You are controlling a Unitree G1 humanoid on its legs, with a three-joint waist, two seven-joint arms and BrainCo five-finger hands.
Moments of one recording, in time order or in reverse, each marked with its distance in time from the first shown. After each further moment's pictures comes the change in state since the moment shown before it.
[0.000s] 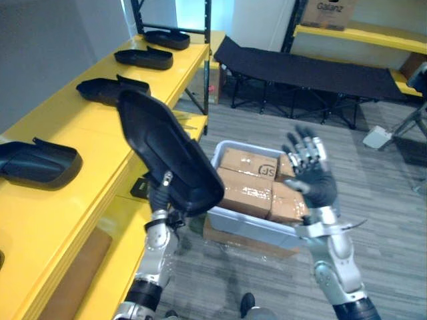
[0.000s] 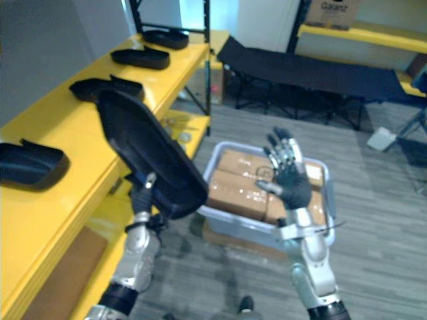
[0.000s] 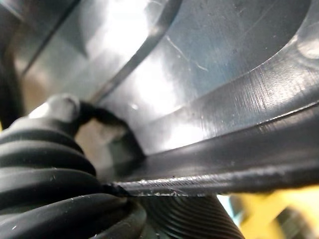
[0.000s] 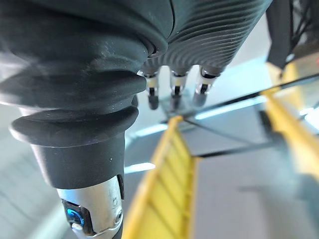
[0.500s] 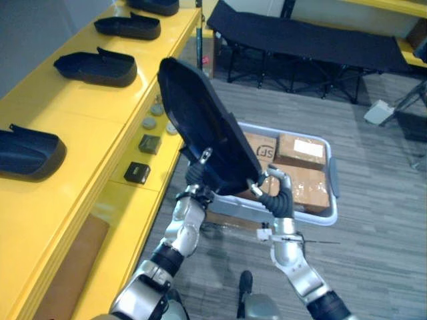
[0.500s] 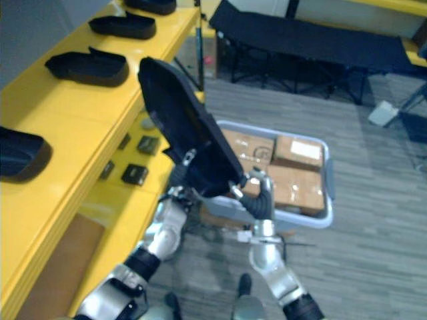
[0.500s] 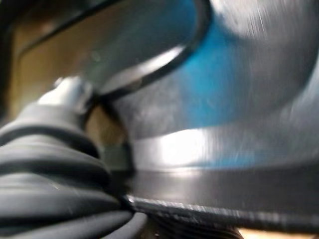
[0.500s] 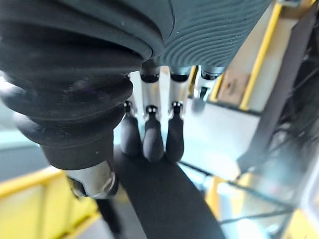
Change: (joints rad) left arm -0.343 -0.040 -0.303 0.259 -0.686 0.053 -0.309; right arm -0.100 0.030 0.317 0.225 -0.958 0.019 -0.734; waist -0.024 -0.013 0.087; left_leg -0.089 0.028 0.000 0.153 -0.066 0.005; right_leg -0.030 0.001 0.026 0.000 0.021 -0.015
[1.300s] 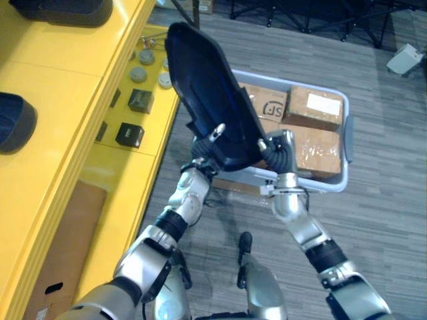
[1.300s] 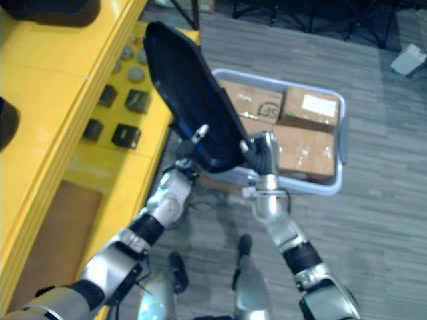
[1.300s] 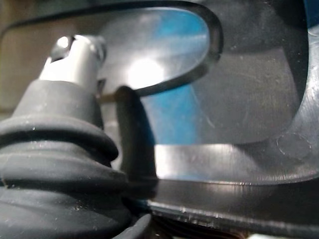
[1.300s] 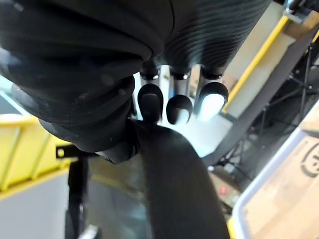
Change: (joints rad) left arm -0.309 0.025 -0.052 0.211 -0.224 0.062 0.038; right arm -0.372 -0.030 -0.017 0.275 -0.135 0.147 -0.073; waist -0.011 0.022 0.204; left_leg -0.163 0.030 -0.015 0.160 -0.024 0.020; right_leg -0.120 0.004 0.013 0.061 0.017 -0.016
